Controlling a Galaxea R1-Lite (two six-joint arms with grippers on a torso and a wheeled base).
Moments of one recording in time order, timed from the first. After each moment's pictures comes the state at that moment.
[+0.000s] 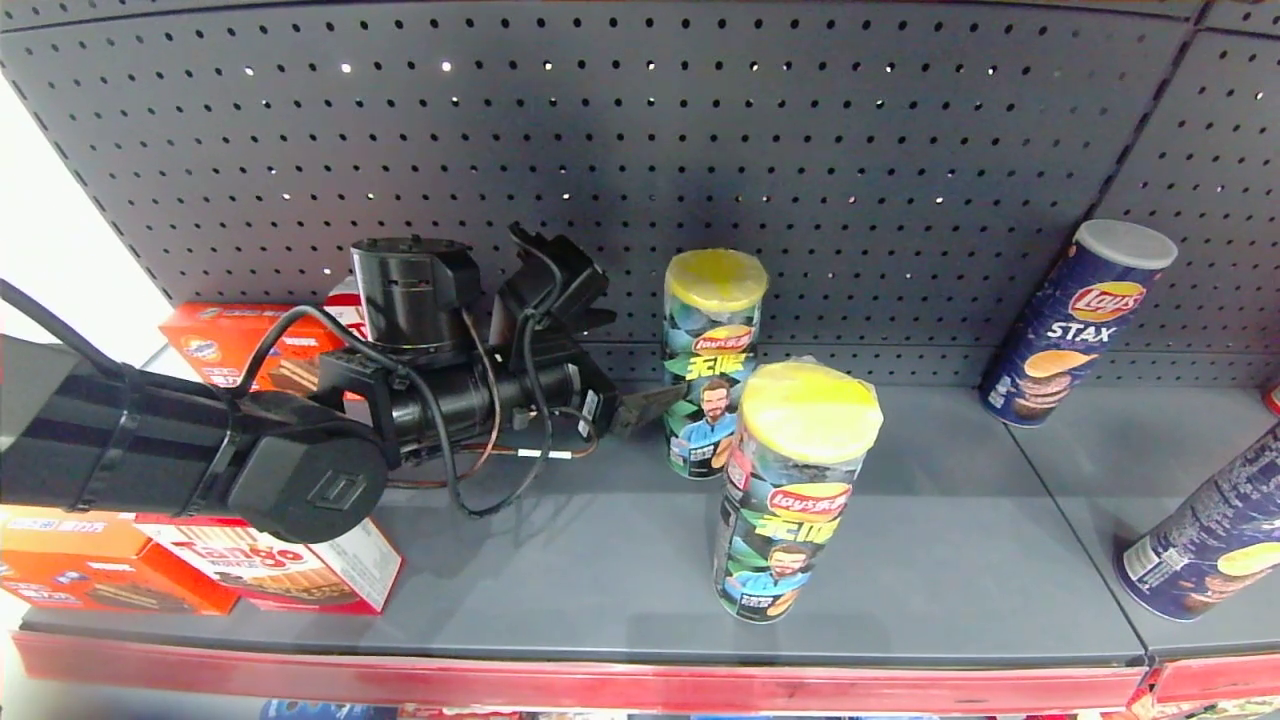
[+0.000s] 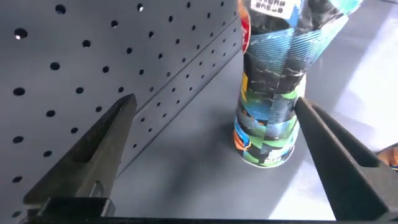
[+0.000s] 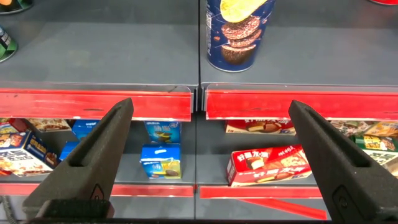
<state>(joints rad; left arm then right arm) -0.45 1.90 -1.08 -0.68 -0.36 0.33 -0.02 0.00 0.00 0.00 -0.01 -0.01</state>
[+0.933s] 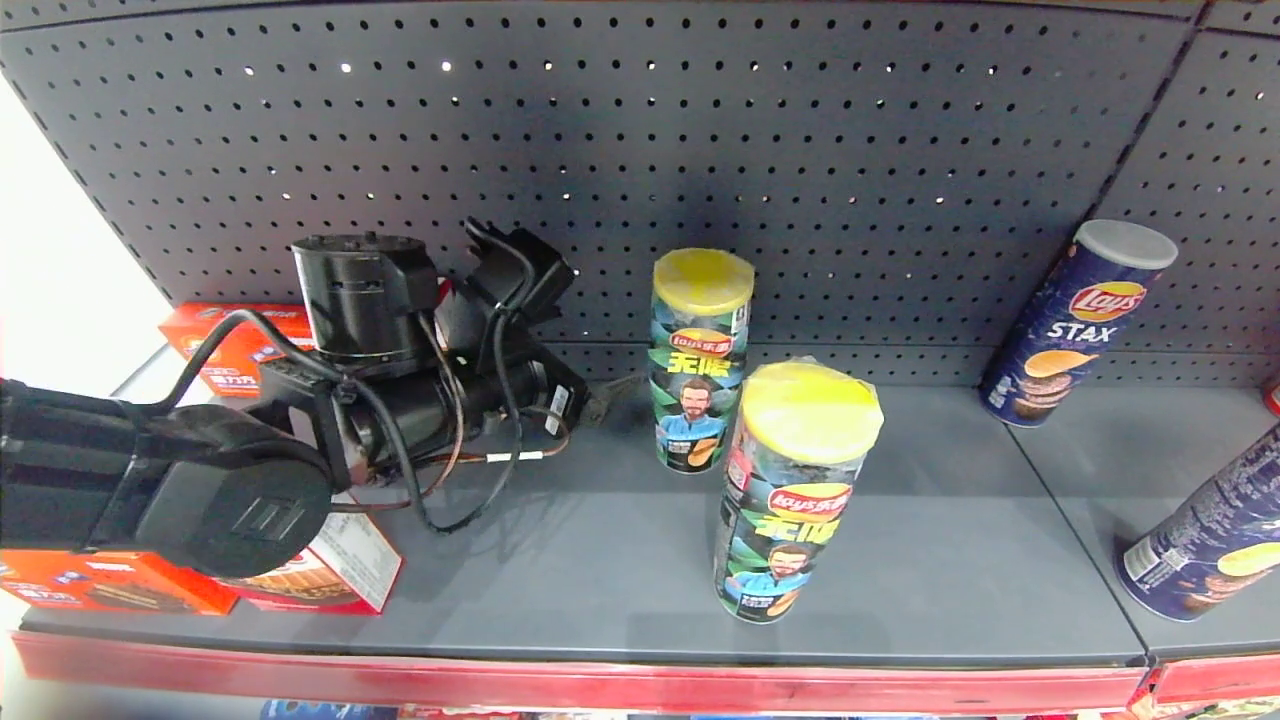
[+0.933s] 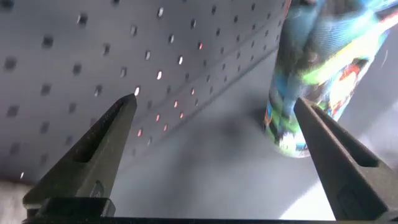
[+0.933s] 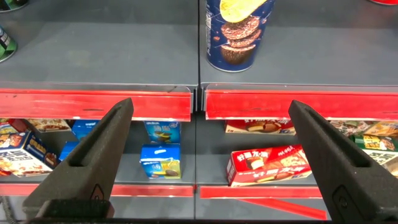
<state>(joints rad) -0.46 1.80 -0.98 -0.68 -0.12 0.33 -0.02 0.00 0.00 0.00 -0.01 -0.01</state>
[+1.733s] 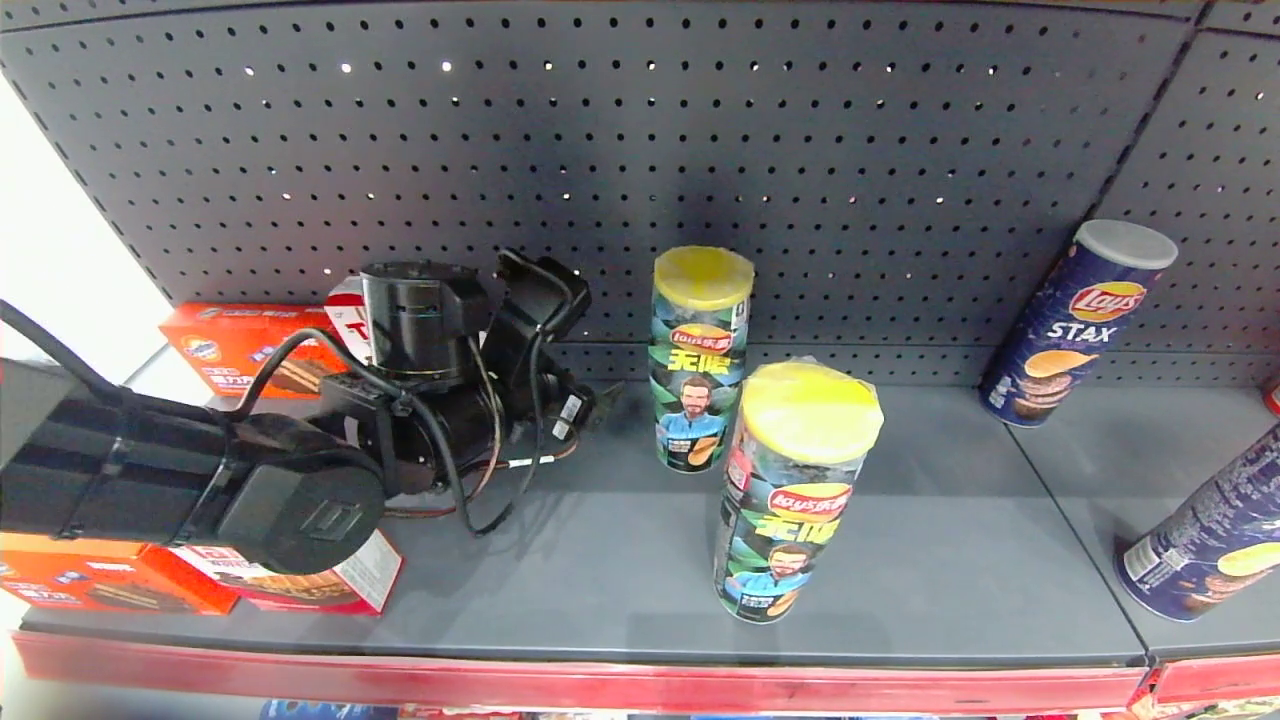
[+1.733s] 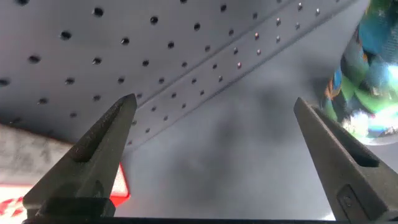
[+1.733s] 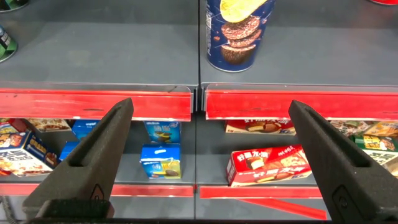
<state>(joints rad) -0.49 1.88 -1.02 -0.68 0.12 0.38 -0.02 0.00 0.00 0.00 -0.01 -0.01</state>
